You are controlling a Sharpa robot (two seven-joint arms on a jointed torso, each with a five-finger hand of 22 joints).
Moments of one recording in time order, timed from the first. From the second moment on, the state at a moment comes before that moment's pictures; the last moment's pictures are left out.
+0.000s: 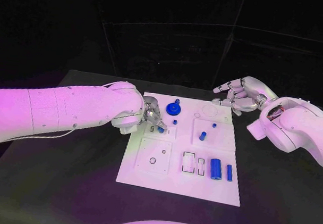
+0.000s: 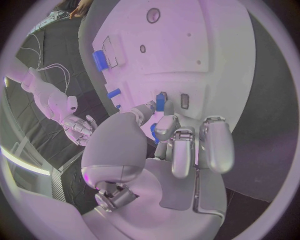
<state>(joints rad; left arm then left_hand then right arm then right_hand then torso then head) 1.35 -0.64 -0.21 1.40 -0.89 -0.03 -0.56 1.18 -0.10 0.54 0.10 0.04 0.90 0.05 0.62 0.60 1.33 -0.03 1.20 1.05 1.47 -0.10 1.57 1.31 0.07 1.46 0.01 1.35 1.23 1.27 -0.85 -0.03 1.50 -0.88 -0.33 0.01 1.44 -0.04 -0.06 0.13 0.37 0.83 0.17 0.19 0.07 1.16 0.07 1.05 0.91 1.47 0.00 1.39 1.26 0.12 1.18 0.11 1.20 0.84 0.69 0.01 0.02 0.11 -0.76</state>
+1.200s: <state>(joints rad) 1.35 -0.63 -0.21 1.38 -0.89 -0.01 -0.57 1.07 -0.11 0.57 0.05 0.05 0.93 0.02 0.65 0.63 1.34 -0.04 1.21 1.08 1.47 -0.10 1.57 1.31 0.07 1.46 0.01 1.35 1.24 1.27 -0.85 -0.03 1.50 -0.88 -0.33 0.01 1.44 -0.04 -0.06 0.13 0.38 0.83 0.17 0.19 0.07 1.16 0.07 1.05 0.91 1.47 0.00 1.38 1.26 0.12 1.18 0.11 1.20 0.83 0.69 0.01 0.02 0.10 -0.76</state>
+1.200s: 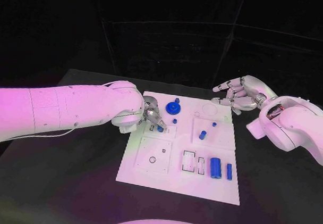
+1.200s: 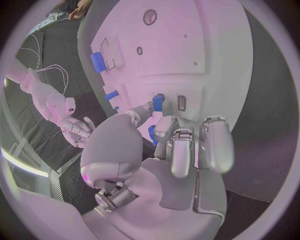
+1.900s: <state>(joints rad) 1.35 -0.61 -0.21 1.36 -0.89 0.01 -0.58 0.98 -0.13 0.41 0.11 0.05 0.94 0.02 0.68 0.64 1.35 -0.05 1.24 1.10 1.47 -0.10 1.57 1.31 0.07 1.47 0.01 1.36 1.26 1.27 -0.85 -0.03 1.50 -0.88 -0.33 0.01 1.44 -0.04 -0.06 0.13 0.38 0.83 0.17 0.19 0.07 1.16 0.07 1.04 0.91 1.47 0.00 1.38 1.26 0.12 1.18 0.11 1.19 0.83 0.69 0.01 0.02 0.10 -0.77</state>
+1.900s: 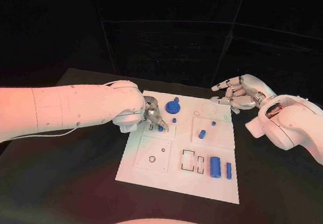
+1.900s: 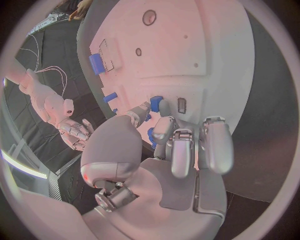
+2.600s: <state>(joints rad) 1.37 -0.69 -0.16 1.40 -0.89 -0.01 -0.57 1.04 -0.15 0.08 0.21 0.05 0.86 0.04 0.65 0.64 1.30 -0.03 1.19 1.02 1.46 -0.10 1.57 1.31 0.07 1.47 0.00 1.34 1.24 1.27 -0.85 -0.03 1.49 -0.88 -0.33 0.01 1.44 -0.04 -0.06 0.13 0.38 0.83 0.17 0.19 0.07 1.16 0.07 1.04 0.90 1.47 0.00 1.38 1.25 0.12 1.18 0.11 1.19 0.82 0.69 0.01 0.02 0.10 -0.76</state>
